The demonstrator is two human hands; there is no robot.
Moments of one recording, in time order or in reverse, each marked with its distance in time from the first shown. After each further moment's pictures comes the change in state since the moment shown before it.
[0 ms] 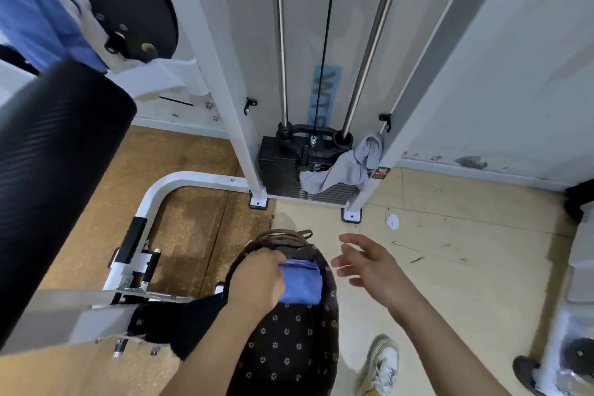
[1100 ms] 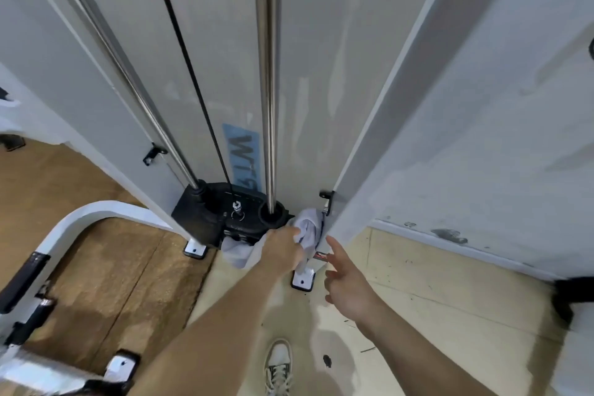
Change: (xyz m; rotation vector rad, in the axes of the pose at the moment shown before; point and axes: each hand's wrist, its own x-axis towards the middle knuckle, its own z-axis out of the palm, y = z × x) left_hand 0.355 0.201 0.084 -0.241 -0.033 -0.129; right_hand 0.246 -0.060 -0.198 -0.252 -0.122 -0.090
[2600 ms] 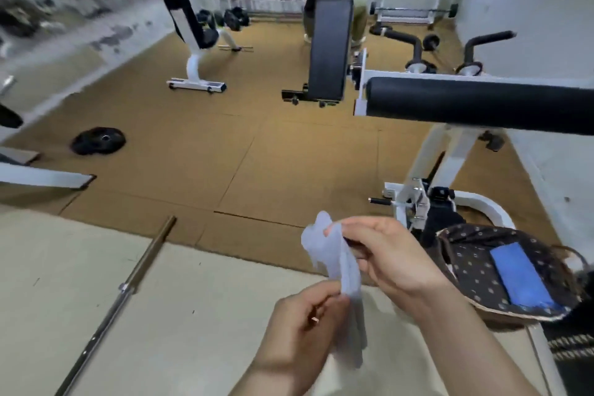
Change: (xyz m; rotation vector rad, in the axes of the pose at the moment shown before) left_hand -0.888 -0.007 0.105 -1.105 1.381 -0.366; right_hand -0.629 0.052 0.299 -0.417 -1.430 -0.429
